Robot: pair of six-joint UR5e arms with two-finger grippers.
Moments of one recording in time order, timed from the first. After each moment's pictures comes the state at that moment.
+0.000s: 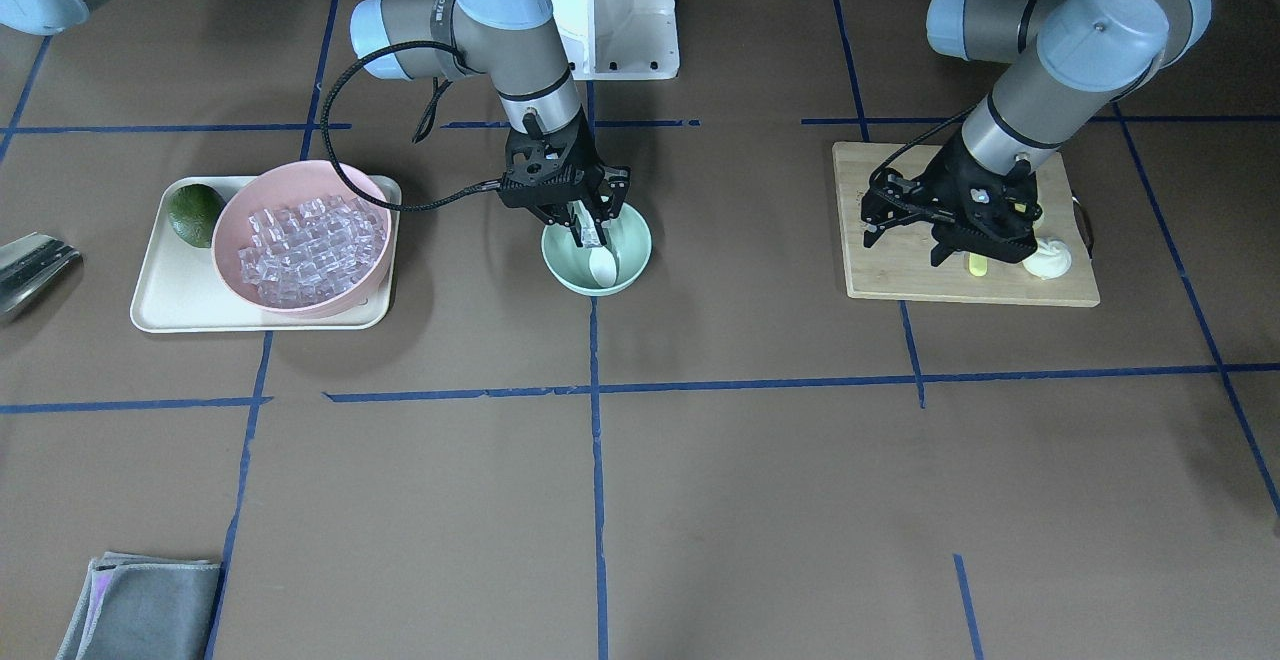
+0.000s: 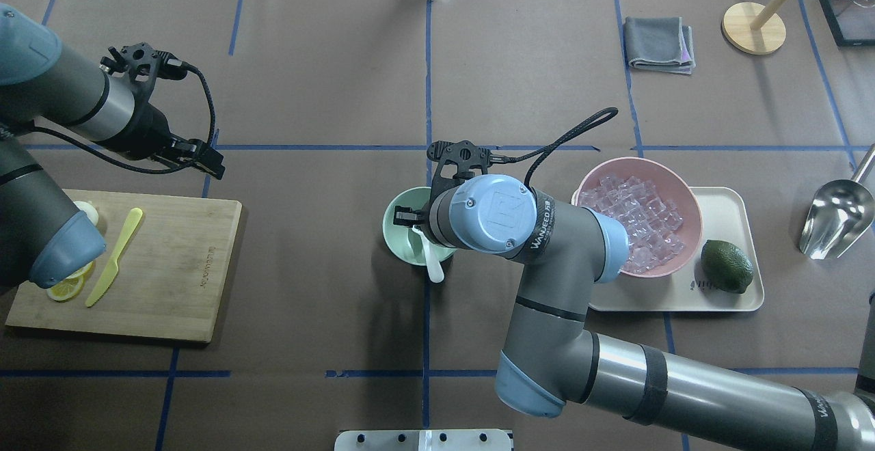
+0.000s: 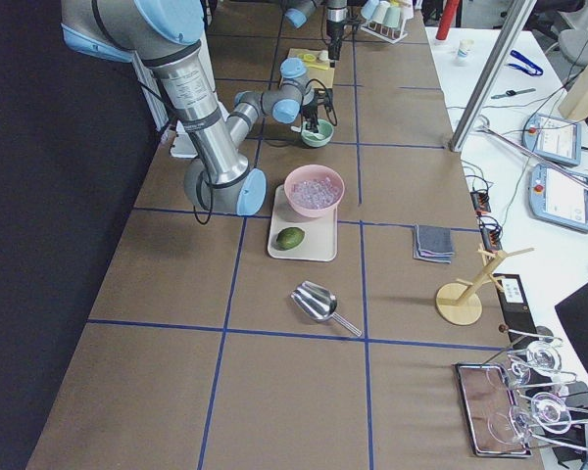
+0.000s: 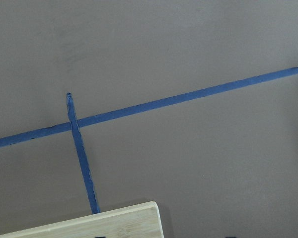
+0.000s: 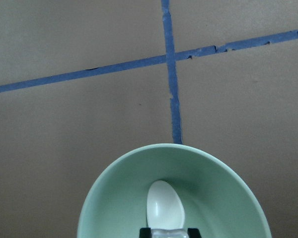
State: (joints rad) left arm -0.87 -1.84 -1.84 -1.81 -2.18 -0.73; right arm 0.40 -0.90 1.62 -1.26 1.62 1.43
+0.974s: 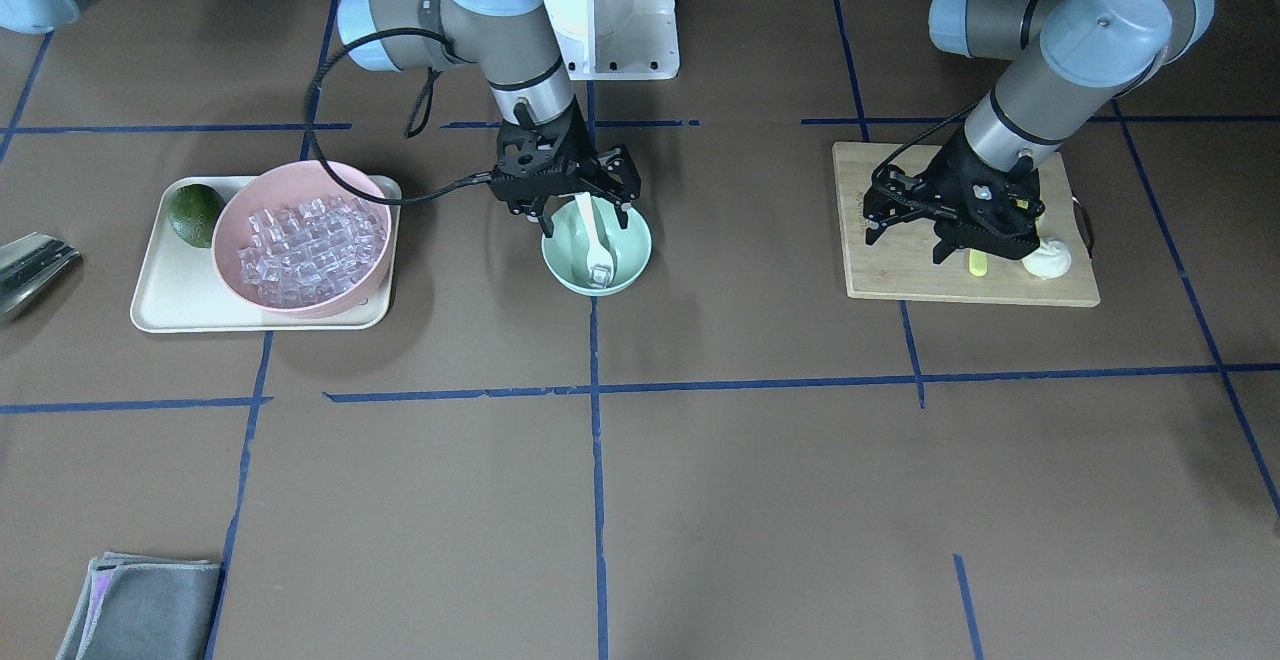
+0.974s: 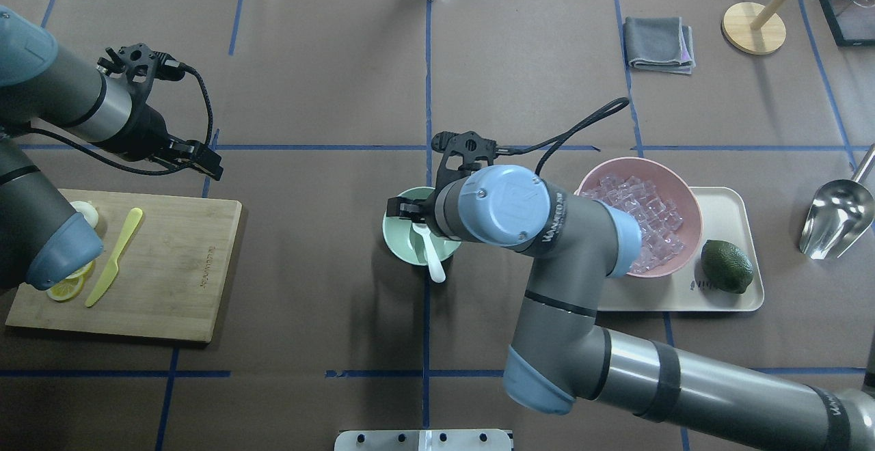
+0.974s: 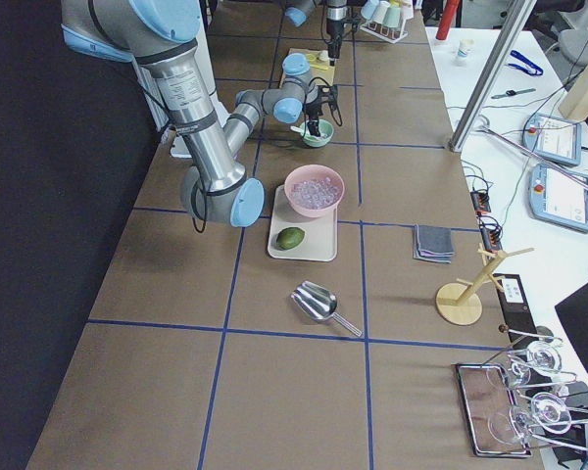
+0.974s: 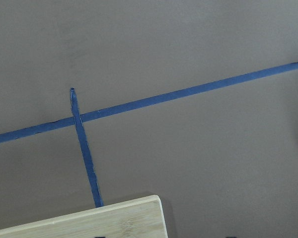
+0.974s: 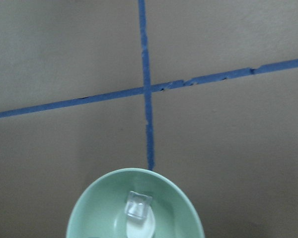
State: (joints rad) left arm -0.90 -1.82 -1.84 -1.81 -2.18 -0.70; right arm 0.51 -1.04 1.83 -1.31 1.74 1.39
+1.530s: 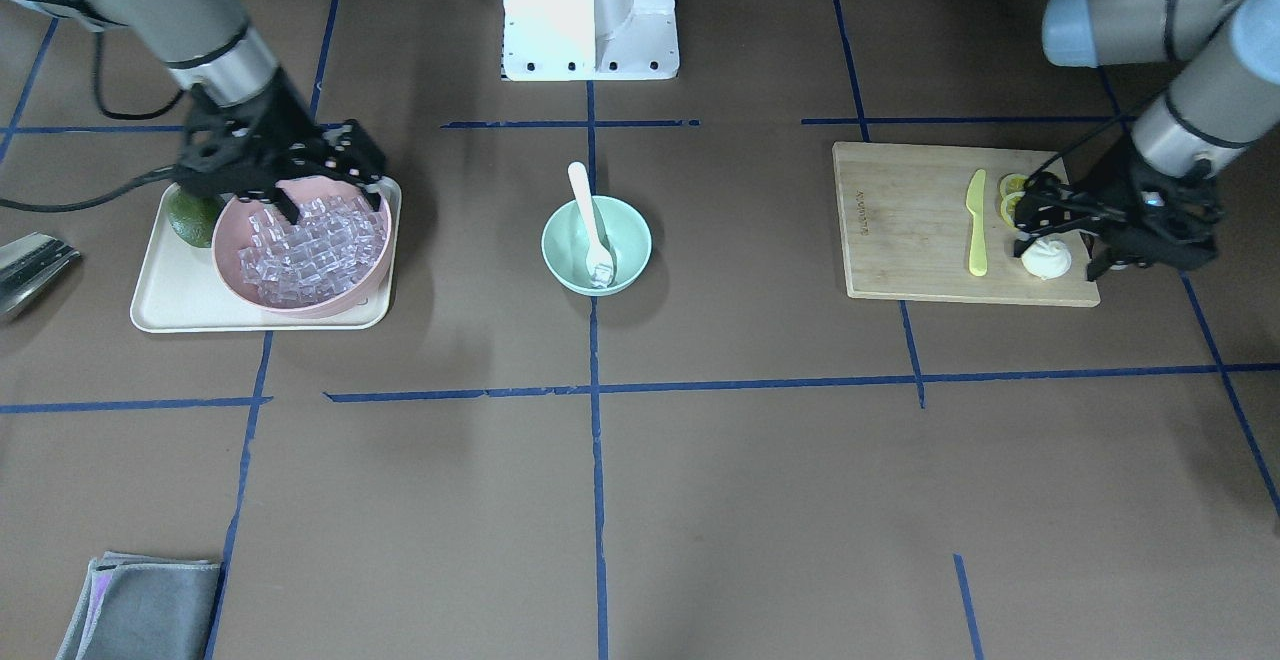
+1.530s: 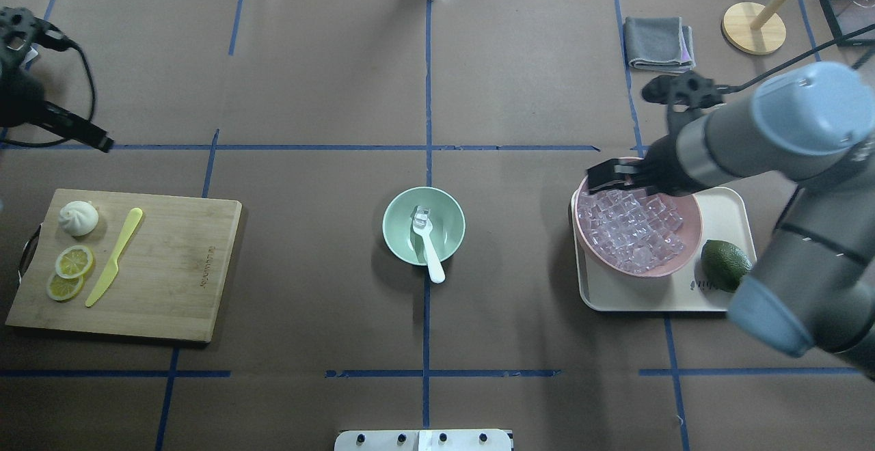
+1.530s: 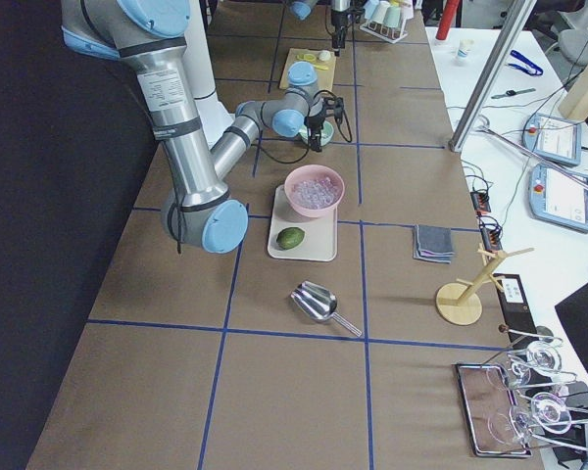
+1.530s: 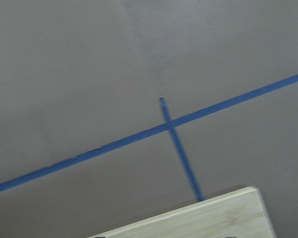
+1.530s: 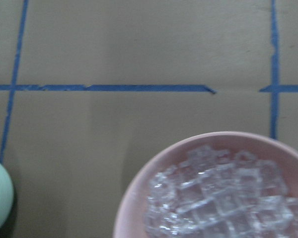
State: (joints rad) left arm -1.13 -1.69 -1.81 -1.79 -2.24 -0.30; right arm 0.79 -1.41 2.03 -1.33 2.05 1.01
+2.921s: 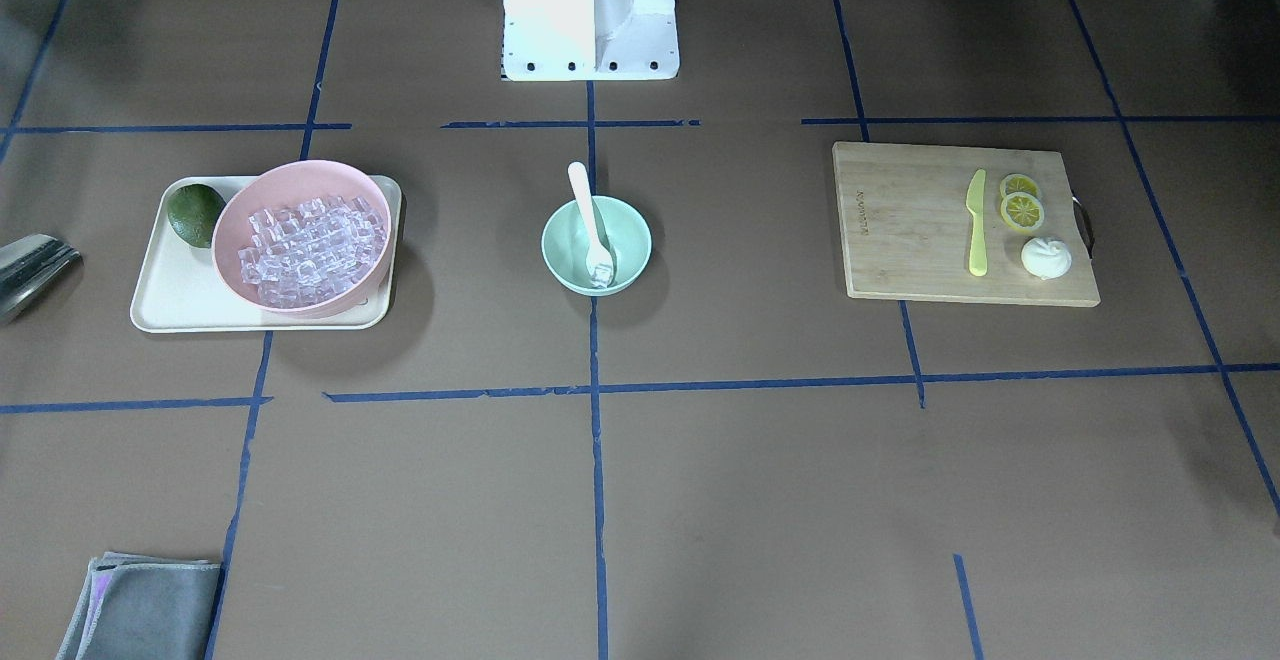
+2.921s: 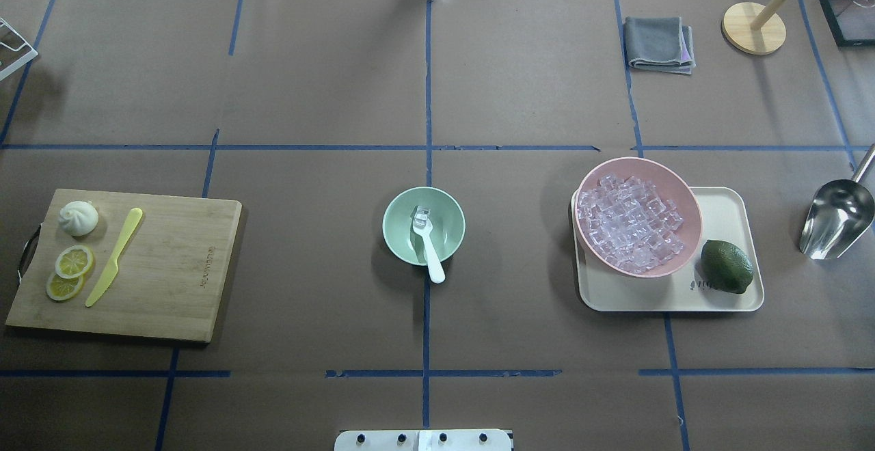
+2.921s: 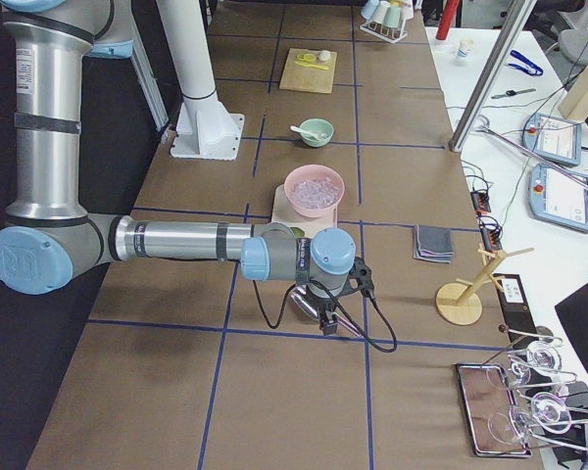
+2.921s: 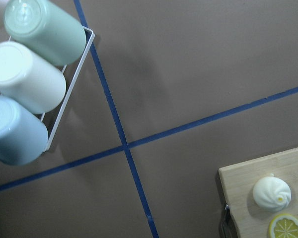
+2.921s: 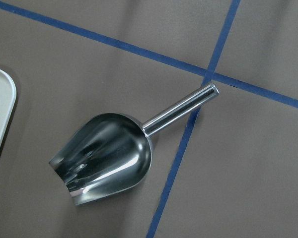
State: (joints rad) left arm -1.57 -1.69 -1.63 -1.36 -2.39 0.29; right arm 1.52 -1.66 1.67 -1.59 2.40 -0.29
